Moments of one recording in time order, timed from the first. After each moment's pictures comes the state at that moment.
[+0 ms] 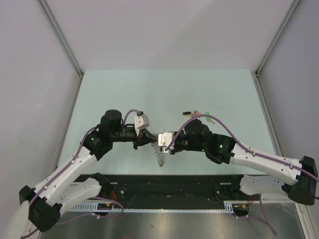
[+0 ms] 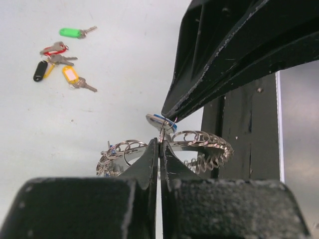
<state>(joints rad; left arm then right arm) -0.59 0.91 0.78 -0.32 0.76 0.23 1.10 1.11 0.94 -0.23 -0.16 -0.64</state>
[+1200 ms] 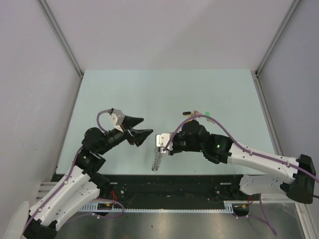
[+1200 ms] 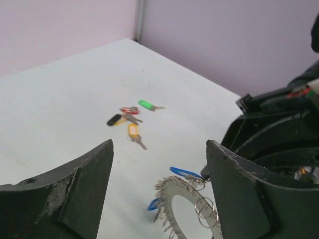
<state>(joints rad) -0.57 0.61 0.51 0.19 0.40 -0.25 1.11 1.14 0.94 -0.23 -0.16 -0.63</state>
